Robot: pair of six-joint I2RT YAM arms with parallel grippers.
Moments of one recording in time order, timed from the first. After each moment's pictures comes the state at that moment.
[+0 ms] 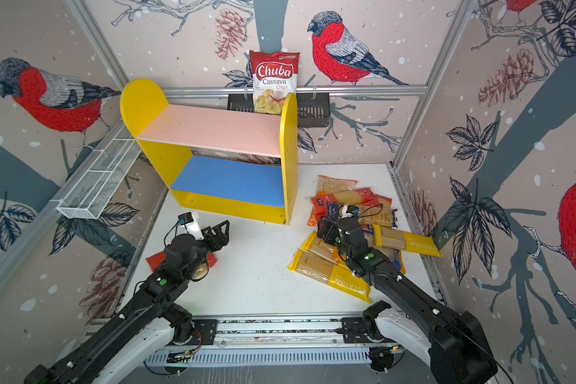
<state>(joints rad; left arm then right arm) -0.55 0.66 0.40 -0.05 -0.25 -0.64 0.58 1.01 0.52 -0.11 0.11 0.74</state>
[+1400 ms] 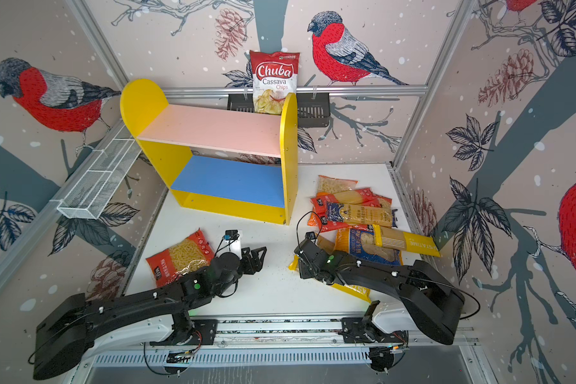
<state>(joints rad) -1.01 0.99 0.37 0.14 -0.40 -0.78 0.97 1.35 0.61 -0.38 0.19 0.65</state>
